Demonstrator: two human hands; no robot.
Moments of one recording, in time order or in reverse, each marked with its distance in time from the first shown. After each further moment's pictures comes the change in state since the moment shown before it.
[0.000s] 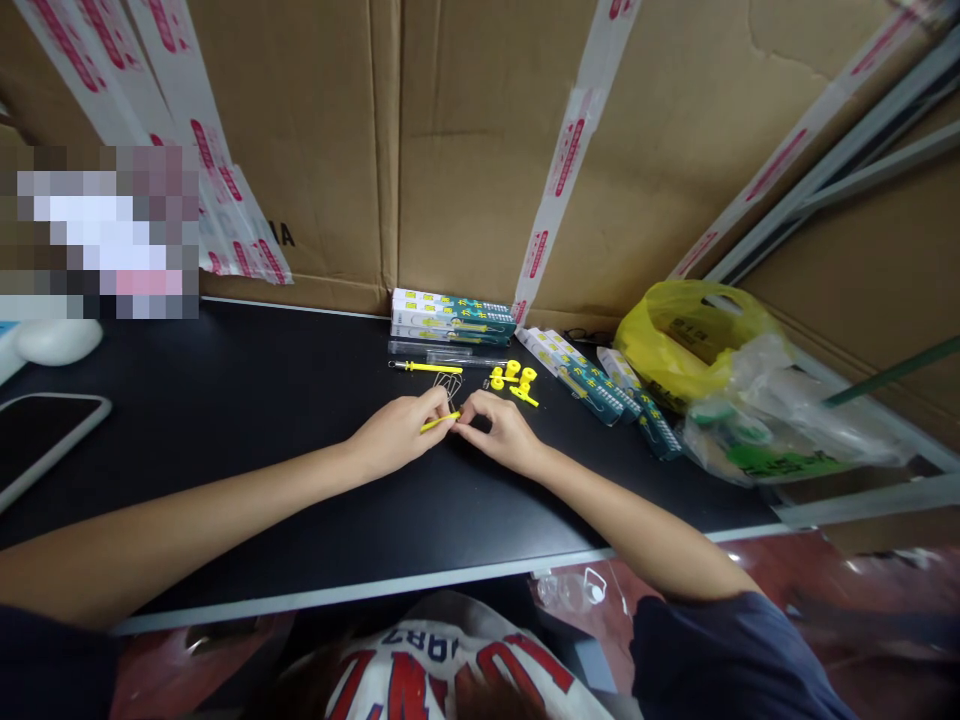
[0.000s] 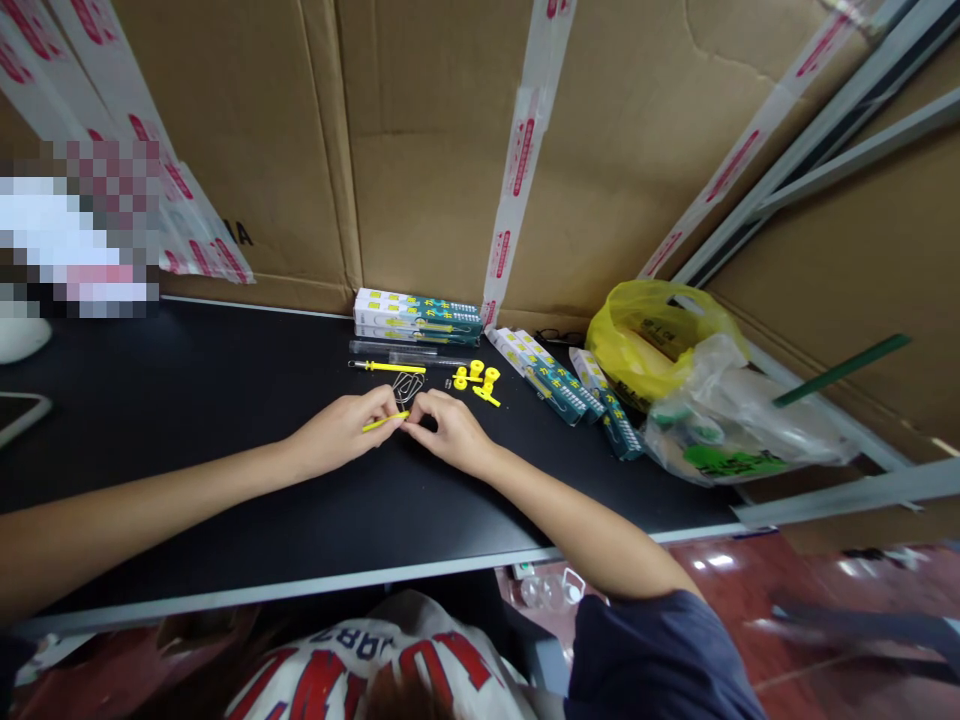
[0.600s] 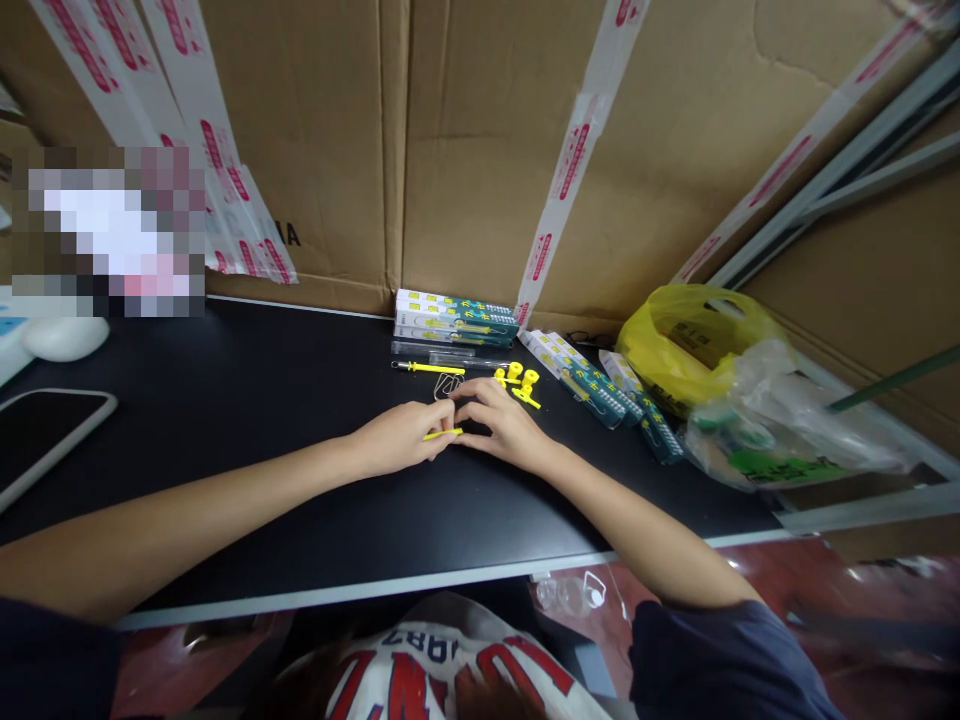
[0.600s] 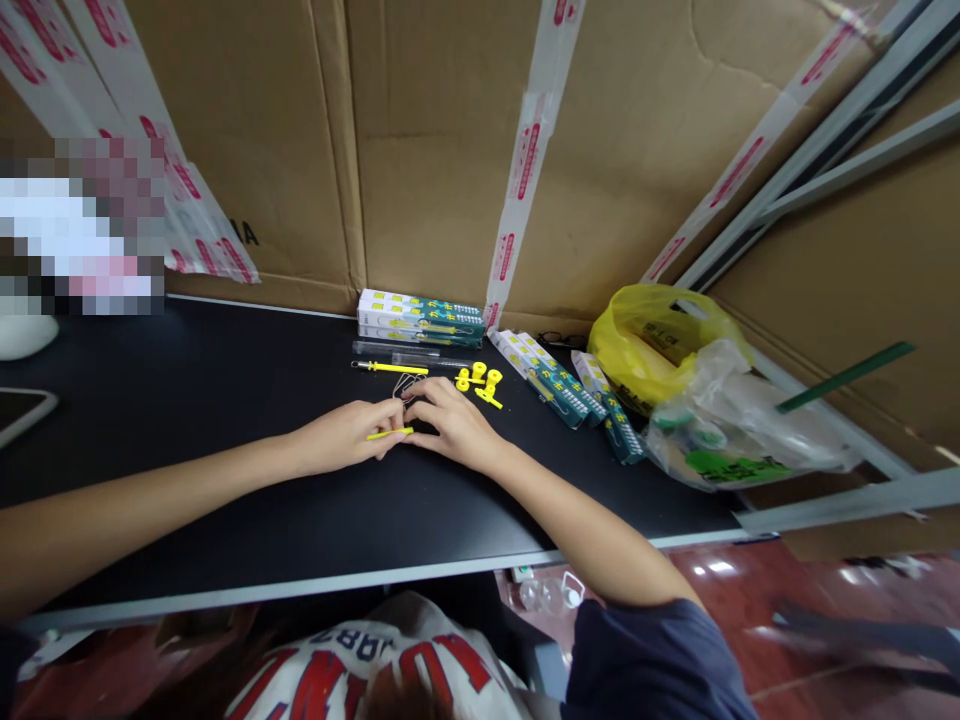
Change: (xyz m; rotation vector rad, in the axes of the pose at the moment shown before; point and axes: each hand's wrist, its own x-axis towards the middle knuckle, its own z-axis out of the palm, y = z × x) left_hand 0.002 -0.008 -0.001 -0.062 -0.170 0.040; right_hand 0.006 0.000 -0.013 -0.224 -0.139 -0.199
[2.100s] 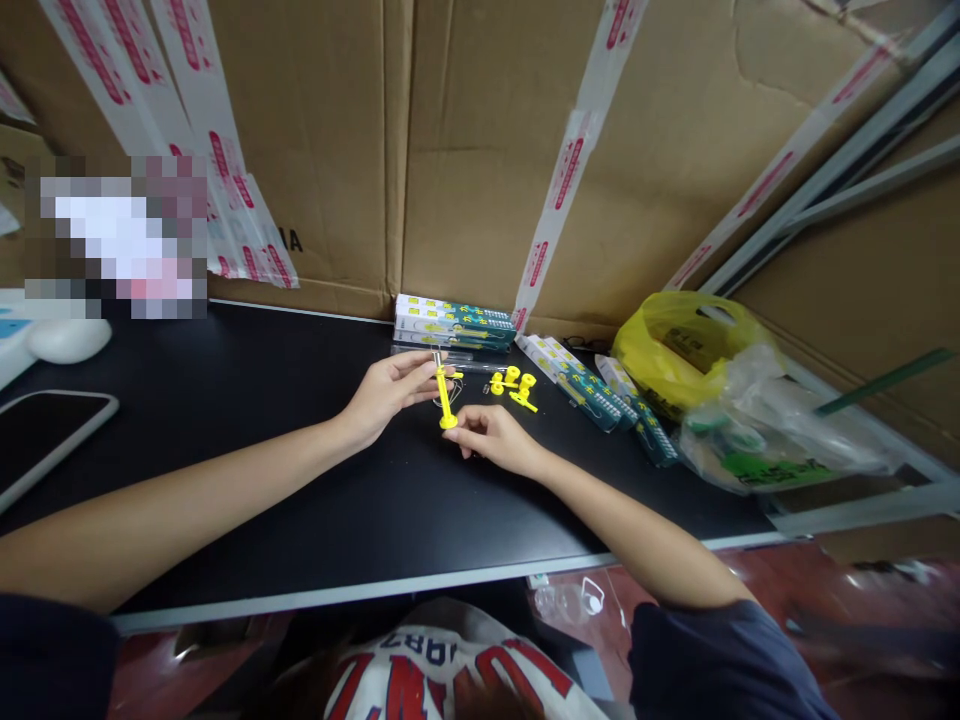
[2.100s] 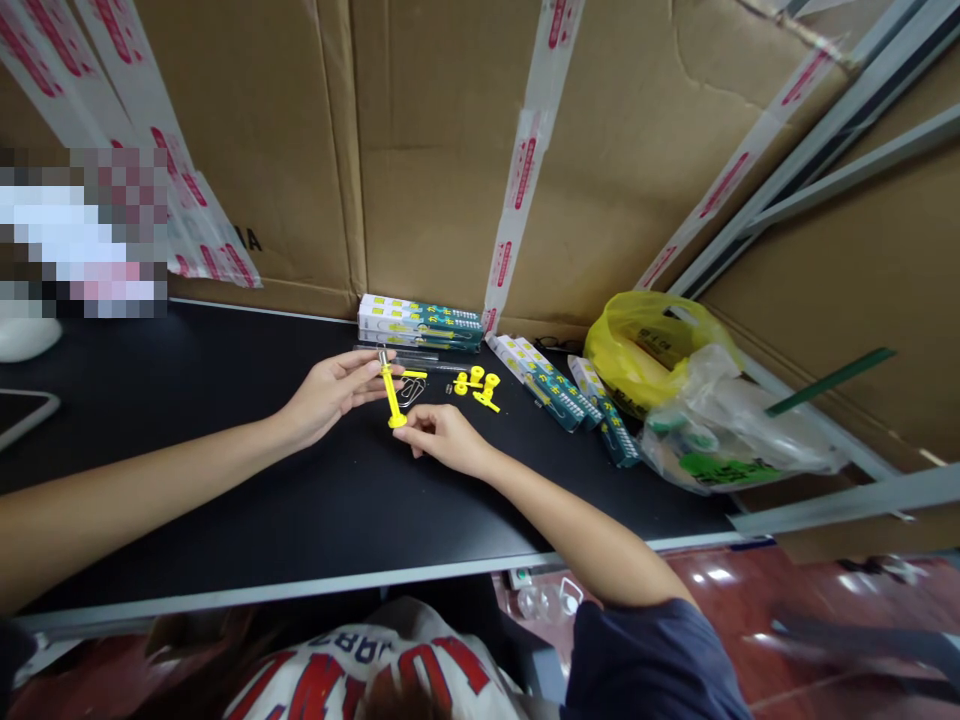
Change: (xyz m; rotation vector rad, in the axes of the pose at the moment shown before) left_hand 0.013 -0.003 -0.017 -1.010 0.482 -0.156; right_hand 0.003 -0.013 0.012 0.678 -0.103 0.557
